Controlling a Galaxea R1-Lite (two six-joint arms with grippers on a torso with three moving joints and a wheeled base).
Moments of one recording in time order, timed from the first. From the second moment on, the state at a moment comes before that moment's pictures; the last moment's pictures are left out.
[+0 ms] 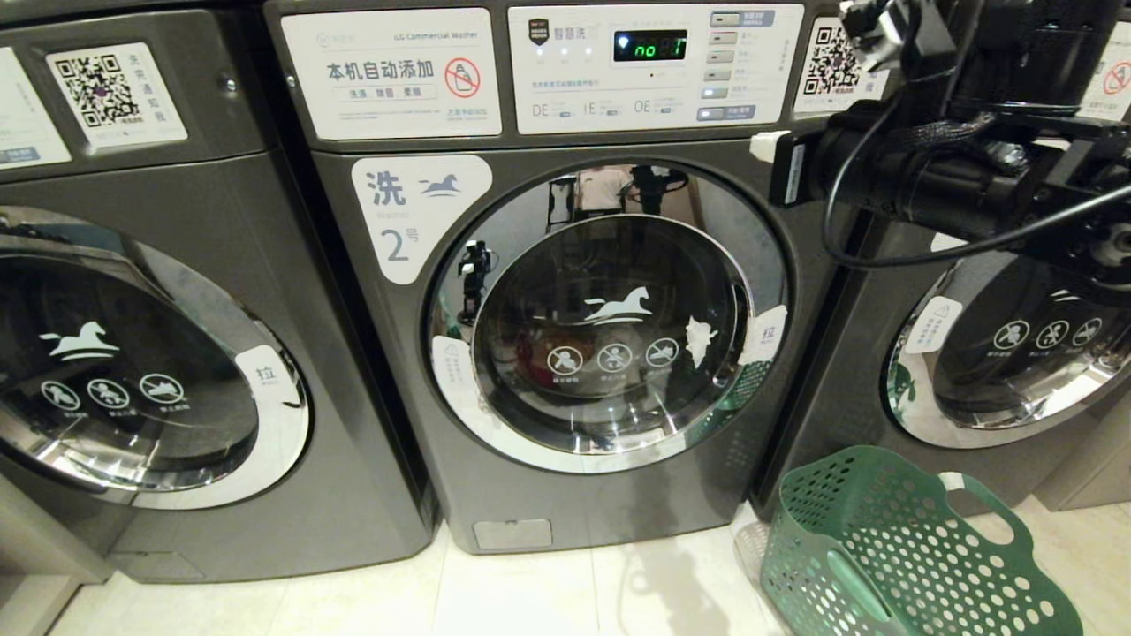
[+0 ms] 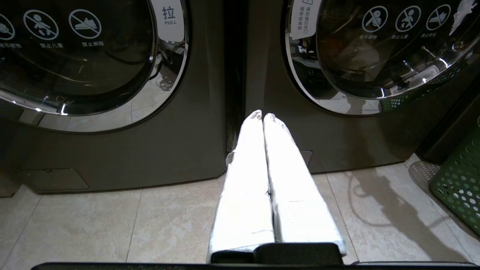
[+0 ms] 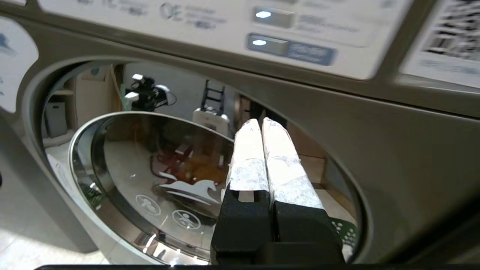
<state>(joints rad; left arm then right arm) 0.00 0.00 0.00 -0.02 0.00 0.00 0.38 1.75 -1.50 -0.36 -0.01 -0.12</state>
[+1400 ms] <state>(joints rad) 0.00 0.00 0.00 -0.02 0.00 -0.03 0.18 1.14 -0.48 -0.27 0.03 0.00</state>
